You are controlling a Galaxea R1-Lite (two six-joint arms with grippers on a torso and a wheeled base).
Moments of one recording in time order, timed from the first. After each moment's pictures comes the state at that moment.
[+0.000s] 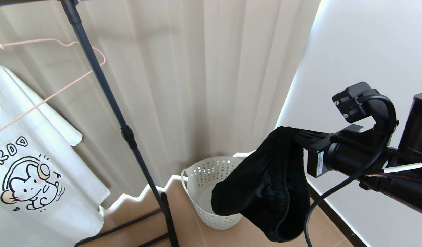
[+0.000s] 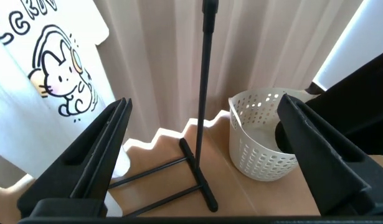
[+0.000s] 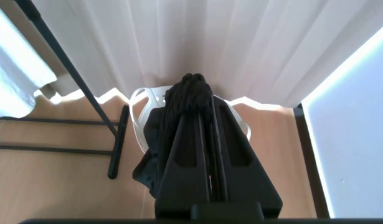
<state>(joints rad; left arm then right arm) 0.00 0.00 0.00 -0.05 0.01 0.00 0.67 1.43 -0.71 -0.51 -0.27 -0.03</state>
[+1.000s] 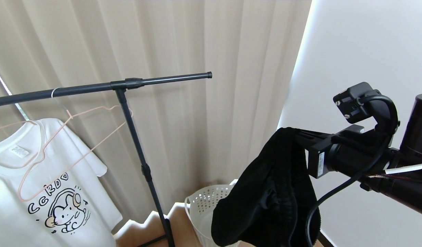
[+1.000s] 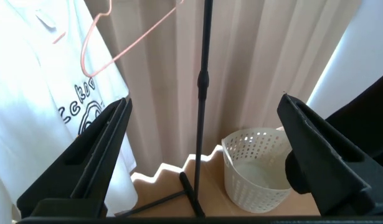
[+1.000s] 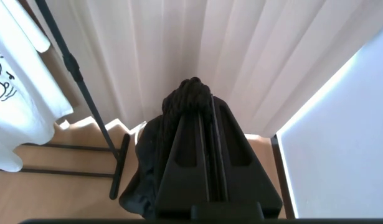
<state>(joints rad) 0.00 0.00 0.00 -0.05 0.01 0.00 0.67 1.43 -0.71 -0.51 -0.27 -0.03</state>
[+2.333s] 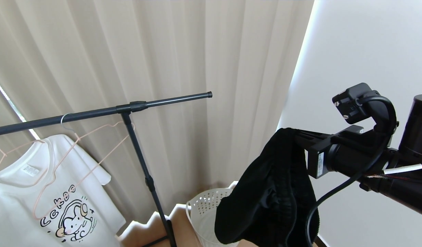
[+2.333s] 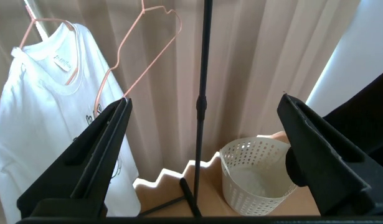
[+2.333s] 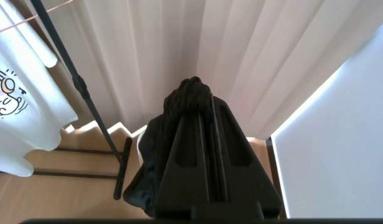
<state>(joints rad) 0.00 0.00 0.00 -0.05 0.01 0.01 0.67 1.43 -0.70 -0.51 -0.27 -0.03</state>
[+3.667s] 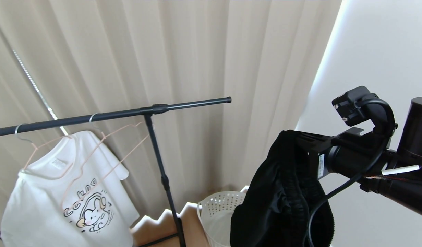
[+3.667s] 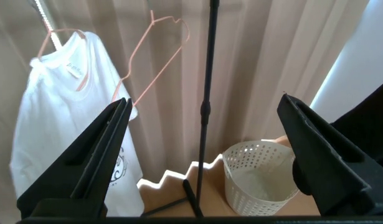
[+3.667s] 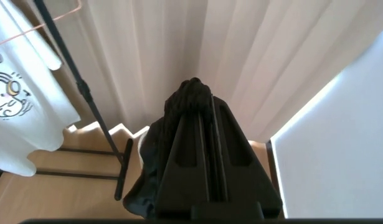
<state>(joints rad) 0.00 0.00 0.00 -0.05 0.01 0.00 0.66 1.43 -0.69 -0.51 -0.26 -0.03</state>
